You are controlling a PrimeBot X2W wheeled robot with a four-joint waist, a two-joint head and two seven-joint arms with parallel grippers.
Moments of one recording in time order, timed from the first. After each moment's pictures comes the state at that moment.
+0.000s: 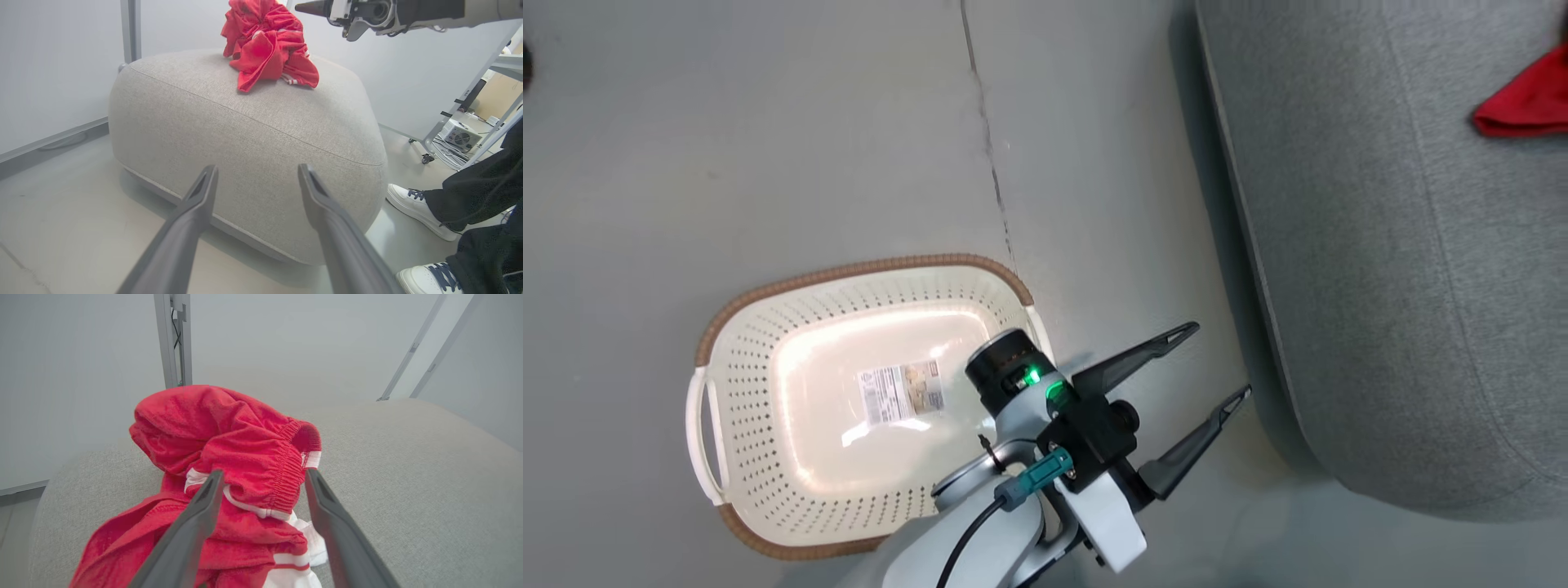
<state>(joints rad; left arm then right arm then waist) -0.54 0.05 -0.86 0.31 -0.24 -0.12 -0.26 -0.93 -0.63 0.07 0.98 0.58 0.13 -0.26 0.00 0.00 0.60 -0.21</state>
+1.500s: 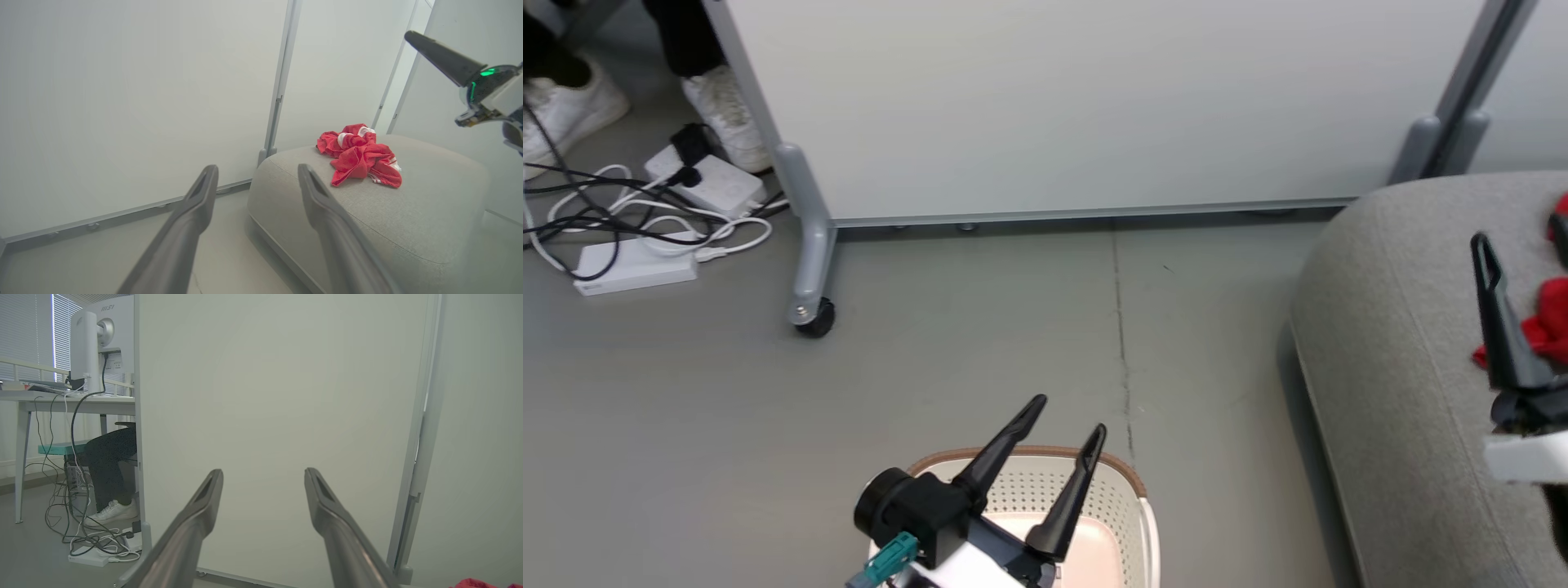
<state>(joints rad) -0.11 0.05 -0.55 0.15 -0.34 -0.10 -0.26 -0.17 -0.42 0.06 -0.03 0.43 0.13 -0.26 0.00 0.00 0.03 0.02</state>
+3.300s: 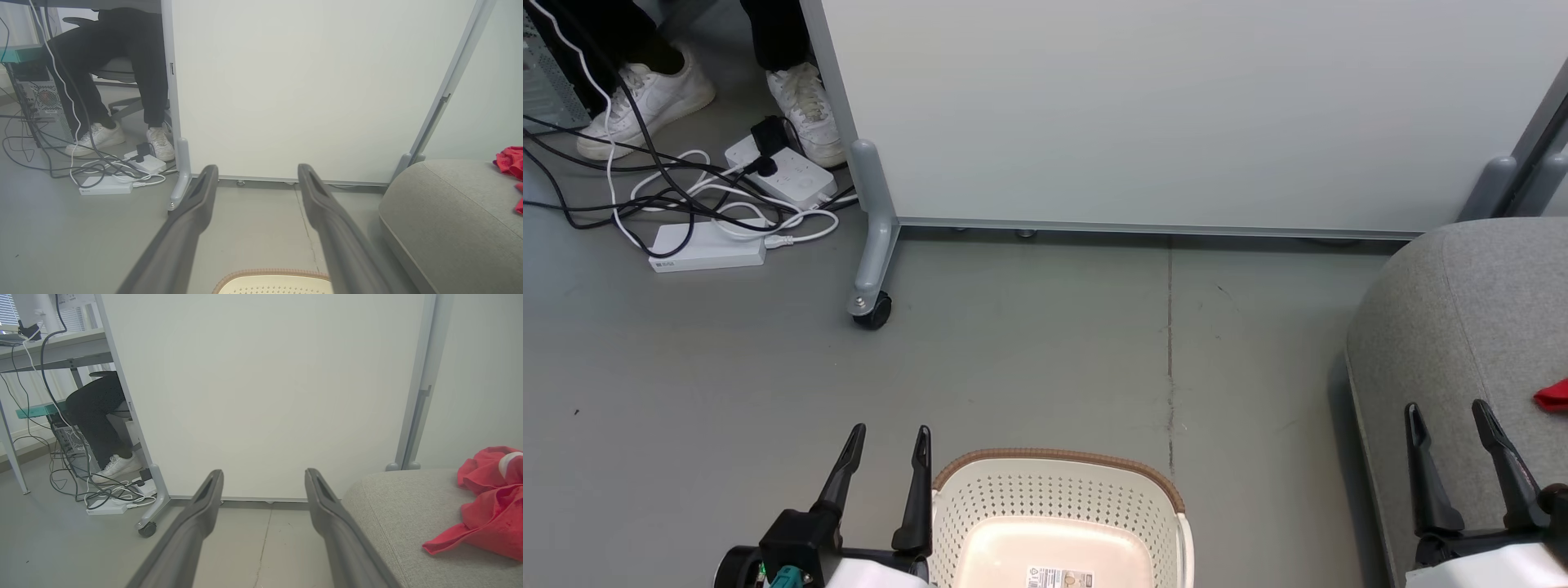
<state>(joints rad) 0.04 0.05 -0.25 0.16 -0.26 0.10 -0.26 0.07 -0.11 -0.05 0.09 0.22 0.13 -0.26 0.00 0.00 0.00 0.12</state>
